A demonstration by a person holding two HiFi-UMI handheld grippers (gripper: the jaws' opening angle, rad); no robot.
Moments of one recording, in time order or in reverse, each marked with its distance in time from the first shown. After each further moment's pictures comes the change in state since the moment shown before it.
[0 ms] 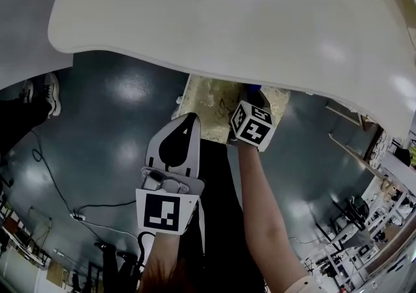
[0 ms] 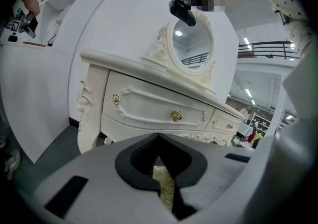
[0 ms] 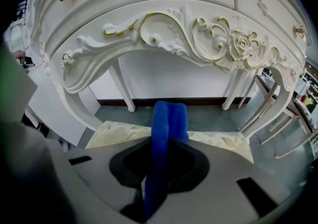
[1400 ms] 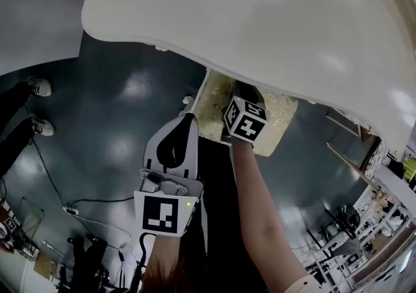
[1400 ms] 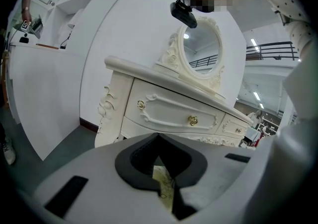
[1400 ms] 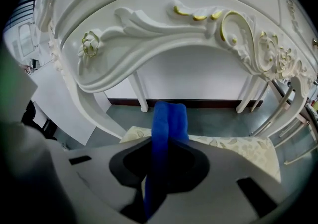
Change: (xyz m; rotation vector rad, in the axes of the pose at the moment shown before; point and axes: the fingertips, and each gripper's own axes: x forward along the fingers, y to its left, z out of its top) left arm -0.023 0.047 0.007 -0.038 -0.032 0.081; right arm 0.014 0.077 0.012 -0.054 -0.004 0.084
